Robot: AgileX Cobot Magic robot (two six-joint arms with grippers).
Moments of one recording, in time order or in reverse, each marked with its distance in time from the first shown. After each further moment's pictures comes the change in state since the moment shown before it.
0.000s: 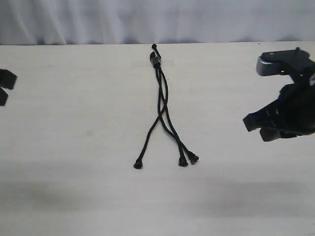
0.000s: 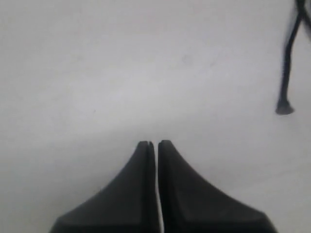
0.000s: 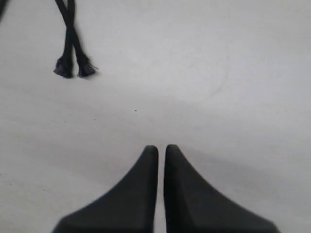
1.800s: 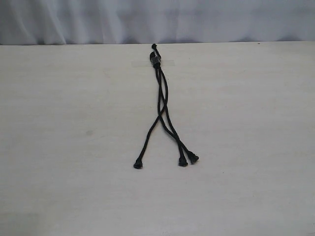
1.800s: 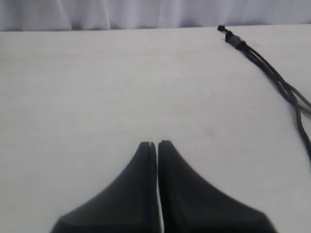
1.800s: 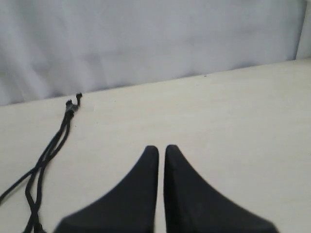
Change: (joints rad) left arm 0.000 -1.104 0.930 -0.024 -0.639 0.013; right arm -0.291 -1.305 0.841 0.091 -0.638 0.008
